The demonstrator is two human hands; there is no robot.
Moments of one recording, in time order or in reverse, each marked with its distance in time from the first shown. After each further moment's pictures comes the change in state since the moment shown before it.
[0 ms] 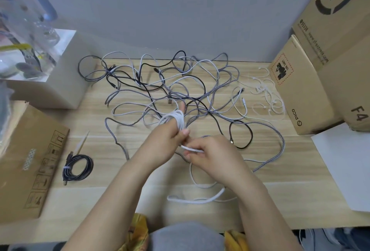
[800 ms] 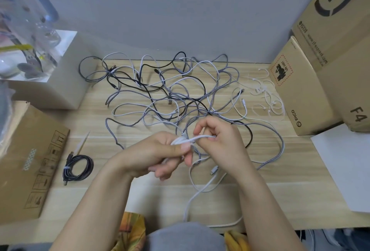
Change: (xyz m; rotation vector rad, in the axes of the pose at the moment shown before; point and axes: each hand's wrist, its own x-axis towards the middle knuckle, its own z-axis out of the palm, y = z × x) left_hand -0.023 0.011 -0.025 -0.666 -0.620 -0.089; right_hand 0.006 0.003 -0.009 0.469 0.266 -0.018
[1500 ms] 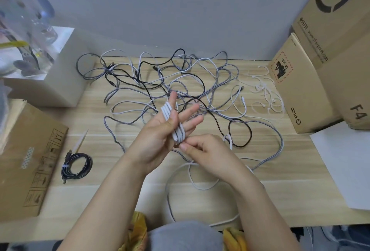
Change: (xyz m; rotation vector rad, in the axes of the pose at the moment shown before) left_hand 0.022 0.002 0.016 -0.420 0.414 0.361; right_hand -0.003 0.007 0.011 -0.203 -0.350 -0.001
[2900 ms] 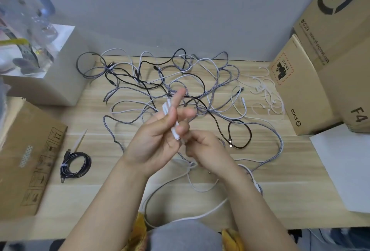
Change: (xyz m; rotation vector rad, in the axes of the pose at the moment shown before) left_hand -0.003 0.004 0.003 -0.259 -0.221 0.042; right_hand 0.008 -0.005 0.008 0.459 0.051 0.075
